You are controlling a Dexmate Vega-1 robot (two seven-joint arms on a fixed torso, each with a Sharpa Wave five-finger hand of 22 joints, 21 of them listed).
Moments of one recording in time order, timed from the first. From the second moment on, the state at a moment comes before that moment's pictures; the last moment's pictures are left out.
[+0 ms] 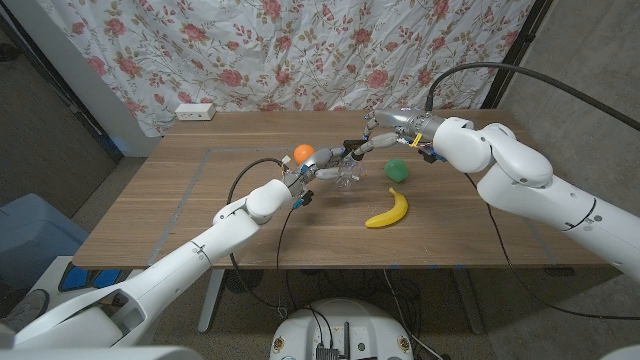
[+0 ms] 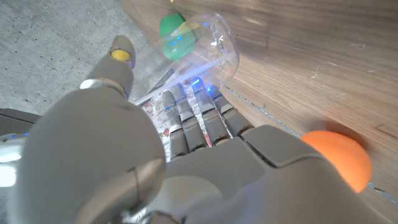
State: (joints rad) left arm 0.78 0.58 0.66 -1.62 -0.10 -0.11 0.01; left_hand 0.97 -0.03 0.42 -0.23 0.19 0.47 -0.04 0.67 0.20 0.65 -0.11 0.31 0.55 0.57 -0.05 0.25 0.25 0.34 -0.04 0.20 0.17; right arm -0.71 -0.95 -0.59 -2.30 -0.58 -0.46 0.44; right_hand 0.58 -0.08 0.38 -0.16 0.24 0.64 -0.05 0.40 0.28 0.11 0.07 0.22 0.21 0.07 0.15 0.26 0.28 0.22 0.21 0.19 0.17
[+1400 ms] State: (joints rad) left arm 0.78 0.58 0.67 -1.62 -0.10 -0.10 0.00; left_hand 0.97 -0.03 0.42 -0.23 0.19 0.47 -0.04 0.67 0.20 0.66 -0.10 0.31 0.56 0.57 -0.05 0.25 0.25 0.34 -0.04 0.20 0.17; right arm -0.71 -0.90 -0.63 -2.30 -0.64 -0.54 0.42; right_hand 0.57 -0.07 0.38 -0.15 0.24 0.99 -0.06 0.56 0.27 0.33 0.03 0.26 0.20 0.19 0.11 0.30 0.29 0.32 0.21 0.20 0.17
